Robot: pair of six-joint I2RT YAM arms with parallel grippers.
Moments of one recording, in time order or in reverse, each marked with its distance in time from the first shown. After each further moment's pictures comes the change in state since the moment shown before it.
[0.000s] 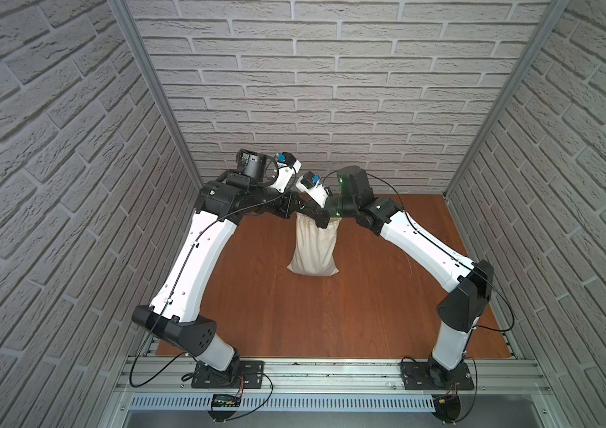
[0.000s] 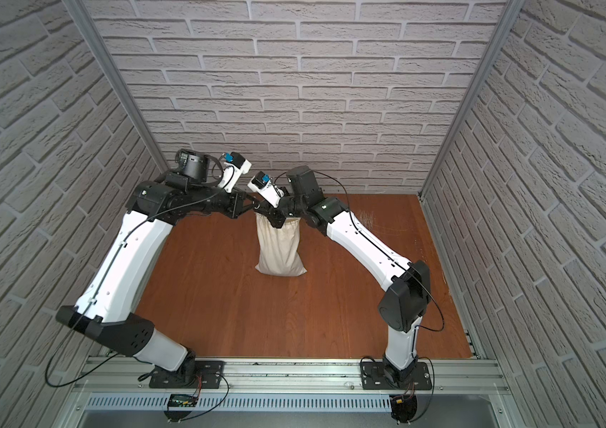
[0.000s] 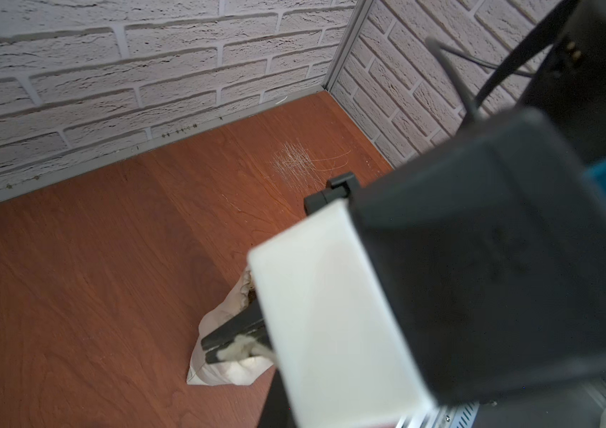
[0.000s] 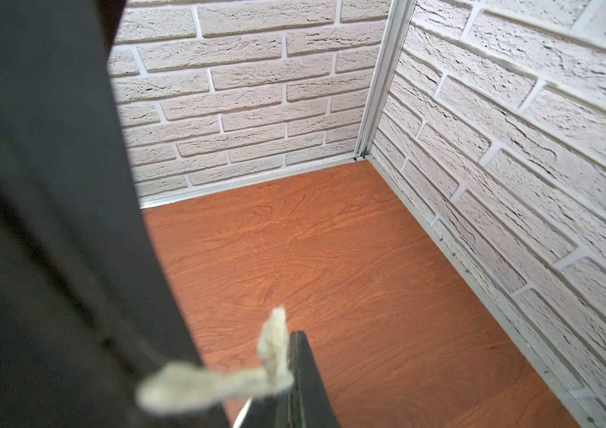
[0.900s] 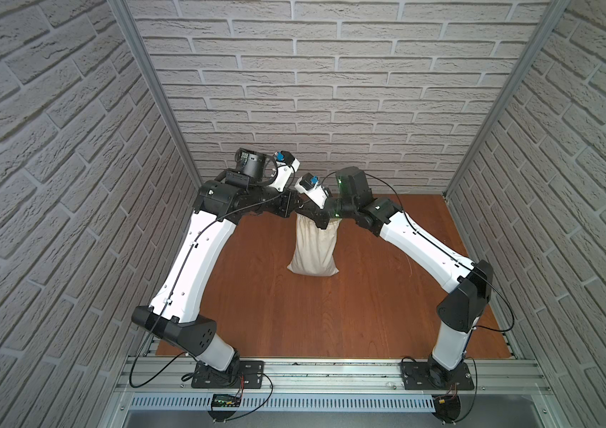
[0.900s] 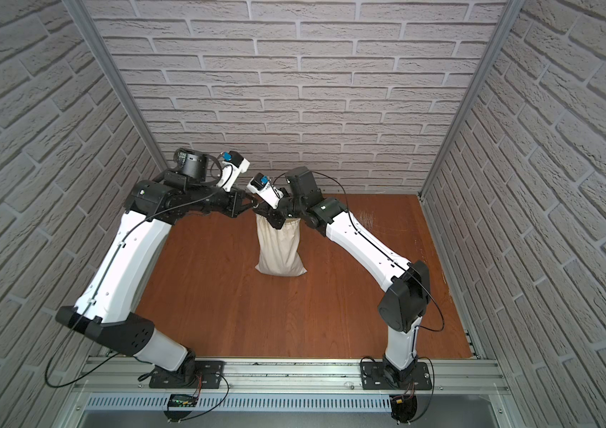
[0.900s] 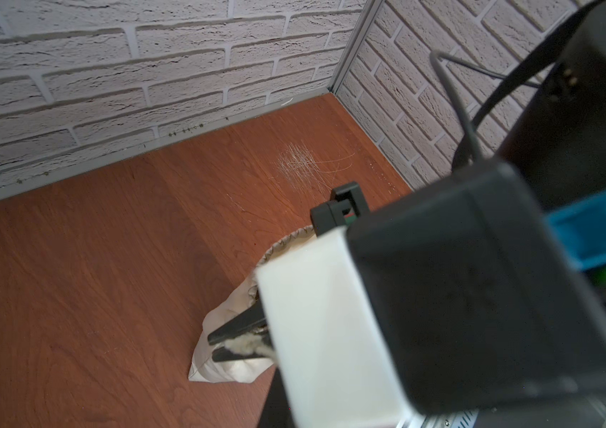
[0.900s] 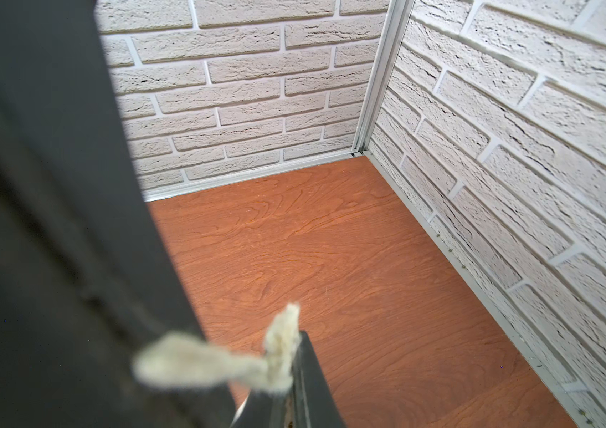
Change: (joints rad) left arm 0.000 0.001 0.017 -0.011 -0.018 -0.016; right arm 0.000 0.000 0.000 -0.012 0.023 -0.005
